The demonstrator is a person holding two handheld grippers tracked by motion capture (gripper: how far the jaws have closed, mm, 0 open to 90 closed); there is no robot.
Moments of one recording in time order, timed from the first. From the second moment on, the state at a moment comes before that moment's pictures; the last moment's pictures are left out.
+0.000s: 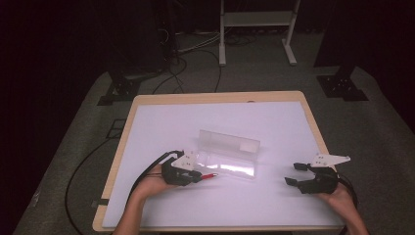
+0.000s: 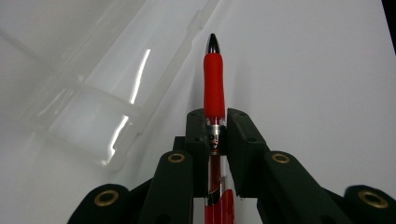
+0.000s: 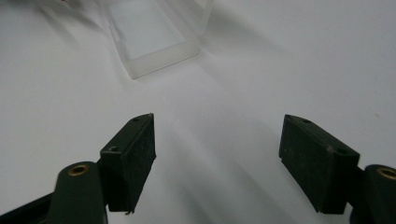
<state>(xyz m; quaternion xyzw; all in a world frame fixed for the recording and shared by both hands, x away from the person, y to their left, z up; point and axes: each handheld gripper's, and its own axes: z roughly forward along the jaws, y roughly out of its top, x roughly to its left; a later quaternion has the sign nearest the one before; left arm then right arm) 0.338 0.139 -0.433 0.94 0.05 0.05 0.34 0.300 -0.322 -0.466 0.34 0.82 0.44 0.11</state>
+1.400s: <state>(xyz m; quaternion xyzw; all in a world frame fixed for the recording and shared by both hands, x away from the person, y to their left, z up) 0.379 0.068 -0.392 0.94 -0.02 0.05 0.33 0.300 -0.321 -0.464 0.33 0.83 0.44 0.11</state>
